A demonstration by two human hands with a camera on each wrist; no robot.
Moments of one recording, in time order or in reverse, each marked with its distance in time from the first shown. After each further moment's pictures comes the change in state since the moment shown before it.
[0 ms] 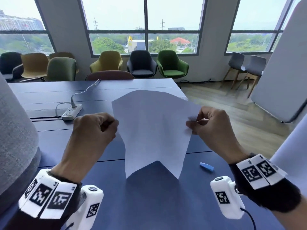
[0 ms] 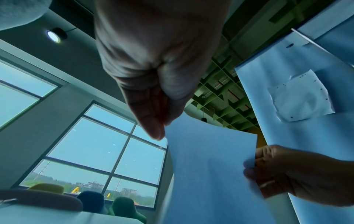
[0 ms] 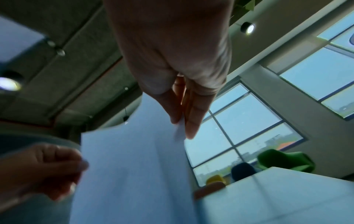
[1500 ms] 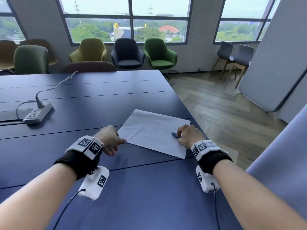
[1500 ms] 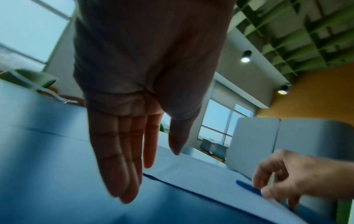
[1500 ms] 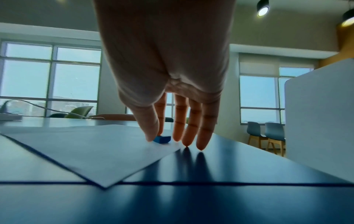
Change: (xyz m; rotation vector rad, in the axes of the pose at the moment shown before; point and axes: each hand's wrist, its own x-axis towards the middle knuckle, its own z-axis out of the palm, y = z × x) left_hand 0.101 -0.090 0.161 0.185 -0.759 -0.589; right_hand 0.081 0.174 0.052 -0.806 -0.432 0.327
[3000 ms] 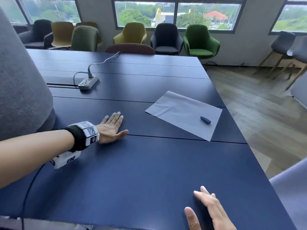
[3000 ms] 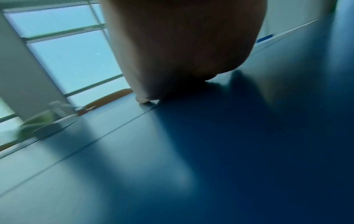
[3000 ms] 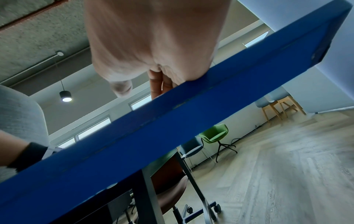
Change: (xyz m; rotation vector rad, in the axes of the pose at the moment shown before) left_hand -0.057 -0.132 -0.008 0.741 -0.095 0.084; right_hand -0.289 -0.010 0.089 0.697 0.439 -0.308
